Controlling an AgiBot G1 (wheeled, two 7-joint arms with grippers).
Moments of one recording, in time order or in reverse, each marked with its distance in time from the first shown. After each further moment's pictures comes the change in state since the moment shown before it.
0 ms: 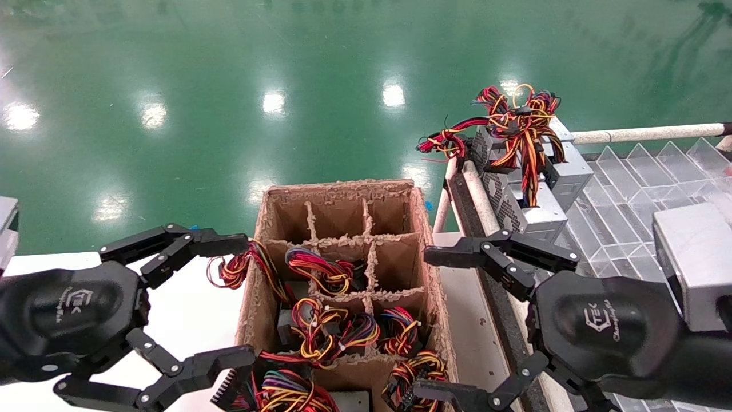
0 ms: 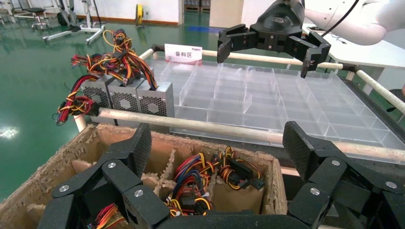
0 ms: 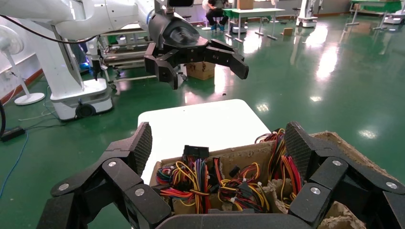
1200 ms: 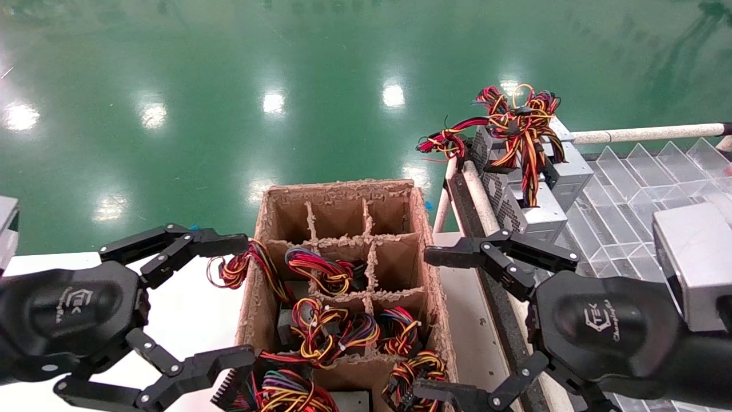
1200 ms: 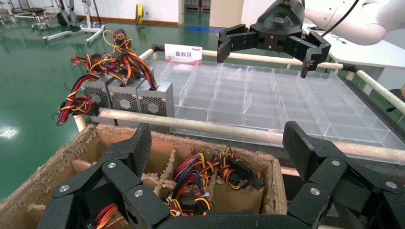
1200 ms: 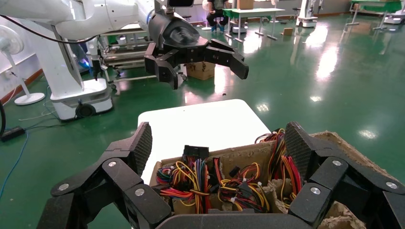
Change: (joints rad) left arm 0.000 0.000 0.000 0.000 0.000 0.000 0.000; right arm 0.000 0.000 0.000 0.000 0.000 0.000 0.000
